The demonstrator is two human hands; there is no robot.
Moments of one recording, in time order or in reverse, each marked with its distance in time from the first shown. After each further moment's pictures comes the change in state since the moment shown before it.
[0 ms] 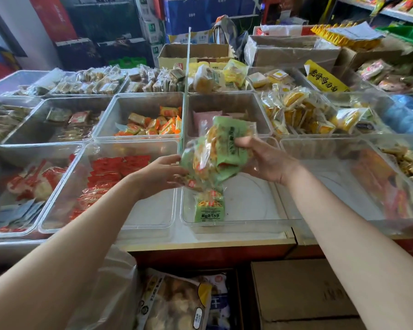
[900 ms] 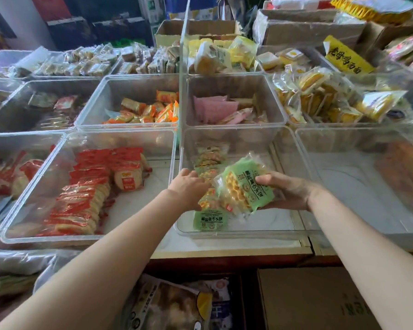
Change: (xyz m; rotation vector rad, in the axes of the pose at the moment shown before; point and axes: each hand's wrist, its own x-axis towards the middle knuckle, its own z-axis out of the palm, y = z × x) left_hand 0.080 -0.062 0.040 1.904 -0.143 0.240; right_hand 0.013 0.072 -0.087 -0.123 -0.041 0.372
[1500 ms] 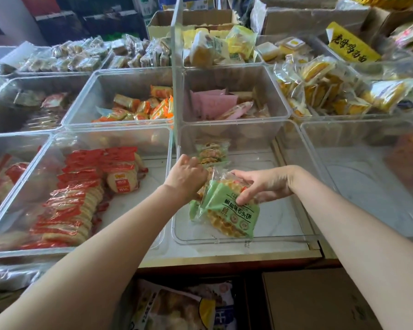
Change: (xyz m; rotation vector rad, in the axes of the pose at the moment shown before) left_hand 0.027 -0.014 0.008 0.099 0.148 -0.093; right_hand 0.048 -0.021 0.012 -0.326 -0.229 0.275
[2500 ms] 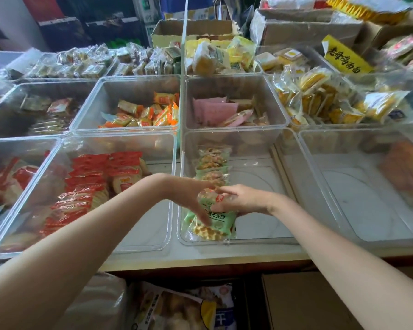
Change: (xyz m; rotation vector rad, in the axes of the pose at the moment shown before) left_hand -0.036 -0.021 -0.057 -0.846 -0.589 0.088; right_hand 0.018 0.003 0.050 -0.366 0.372 -0.037
